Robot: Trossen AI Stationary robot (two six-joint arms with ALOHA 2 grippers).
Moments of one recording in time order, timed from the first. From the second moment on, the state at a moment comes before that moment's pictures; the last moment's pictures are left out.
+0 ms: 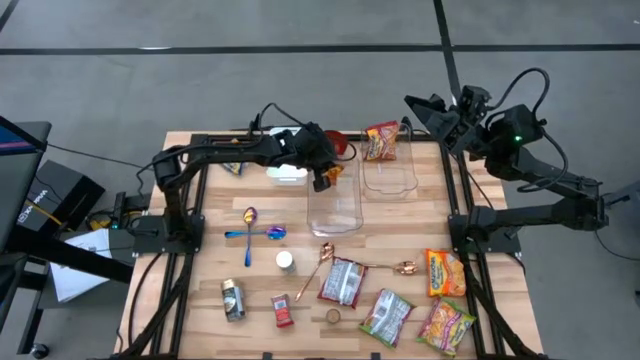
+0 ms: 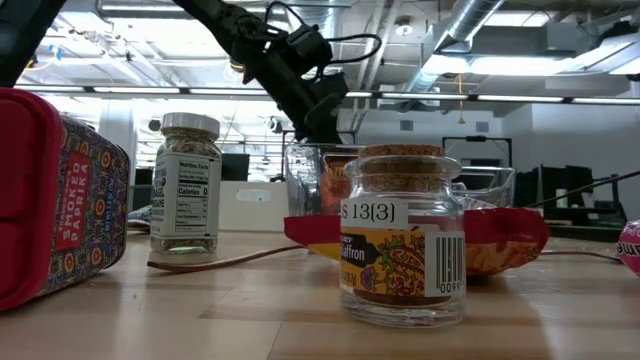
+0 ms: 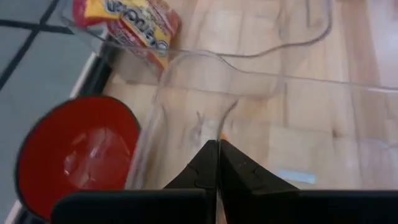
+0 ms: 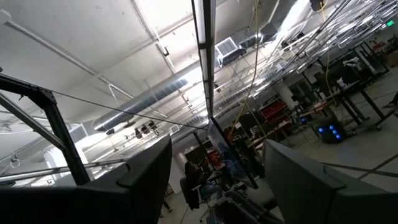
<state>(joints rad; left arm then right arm) 0.39 1.88 1.37 -0.23 0.05 0.22 -0.33 0.92 1.09 0.33 -0.11 0.66</state>
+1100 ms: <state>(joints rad) 0.41 1.88 1.29 -0.24 0.01 0.23 -0.33 0.92 1.09 0.32 -0.11 0.65</state>
